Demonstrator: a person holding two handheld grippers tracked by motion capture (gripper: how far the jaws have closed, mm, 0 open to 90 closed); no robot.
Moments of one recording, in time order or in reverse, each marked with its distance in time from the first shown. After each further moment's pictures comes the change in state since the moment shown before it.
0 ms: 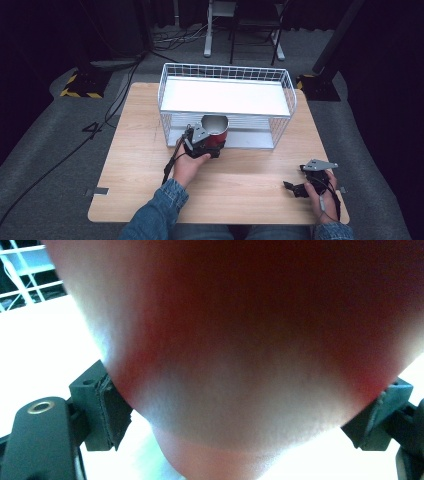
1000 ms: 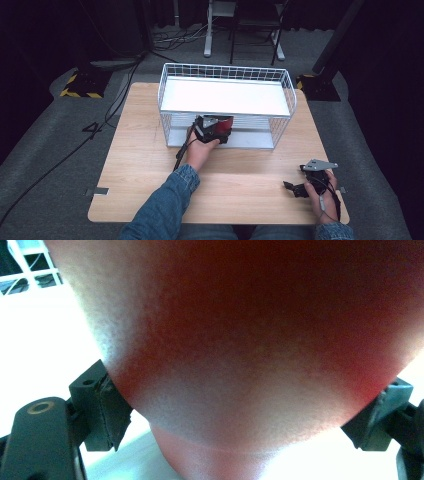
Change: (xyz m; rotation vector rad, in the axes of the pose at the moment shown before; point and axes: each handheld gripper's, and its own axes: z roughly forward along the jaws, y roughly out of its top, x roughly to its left) left arm 0.021 0.008 0.061 0.019 0.032 -0.087; right arm 0.000 0.000 0.000 0.000 0.000 0.000
